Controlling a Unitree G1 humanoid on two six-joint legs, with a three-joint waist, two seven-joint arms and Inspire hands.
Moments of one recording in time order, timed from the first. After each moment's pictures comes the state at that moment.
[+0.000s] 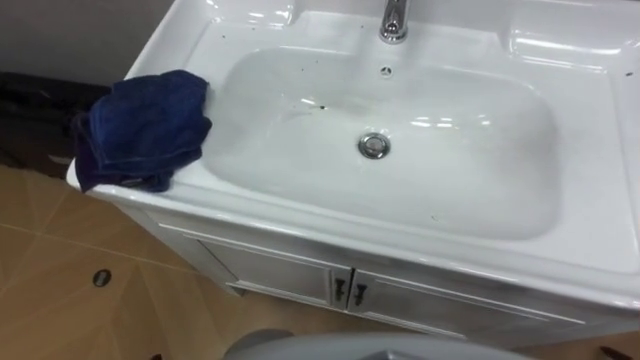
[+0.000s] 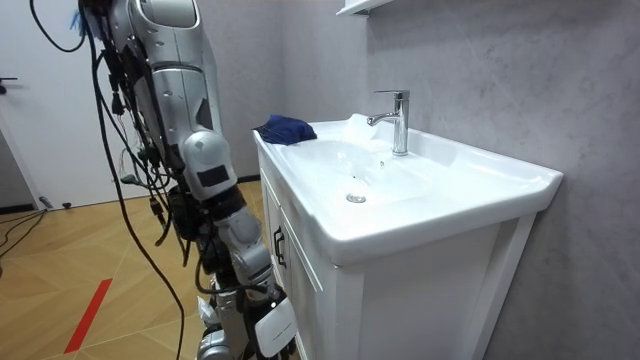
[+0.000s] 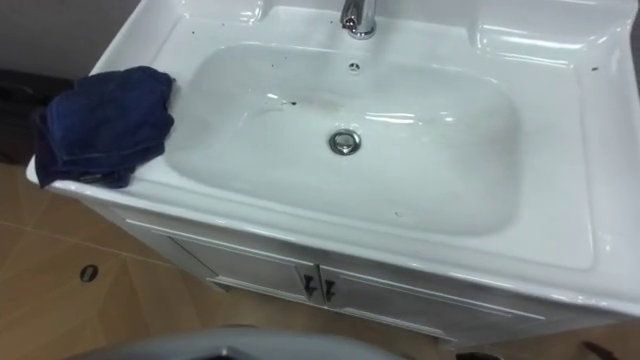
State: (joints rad) left arm 0.22 0.22 0.15 1.14 -0.11 0.04 0.01; right arm 0.10 -0.29 -0.02 1.25 -0.23 0.12 0.16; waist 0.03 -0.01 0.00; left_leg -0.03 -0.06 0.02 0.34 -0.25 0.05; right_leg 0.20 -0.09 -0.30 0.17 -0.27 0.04
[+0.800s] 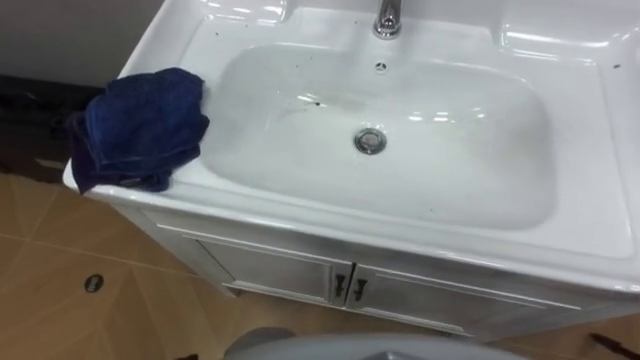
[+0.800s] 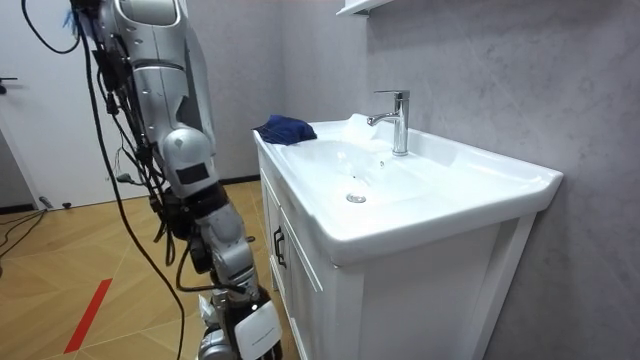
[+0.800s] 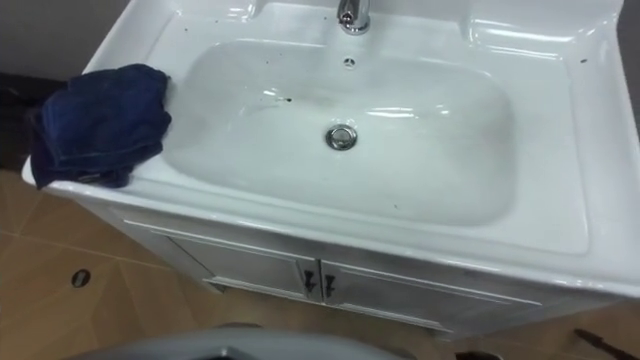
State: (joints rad) left arm 0.20 0.22 0.09 1.14 0.24 0.11 -0.15; right arm 0.10 -0.28 -0.02 1.25 -0.24 0.15 0.14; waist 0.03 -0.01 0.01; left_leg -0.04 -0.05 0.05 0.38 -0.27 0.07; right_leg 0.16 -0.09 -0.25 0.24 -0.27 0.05
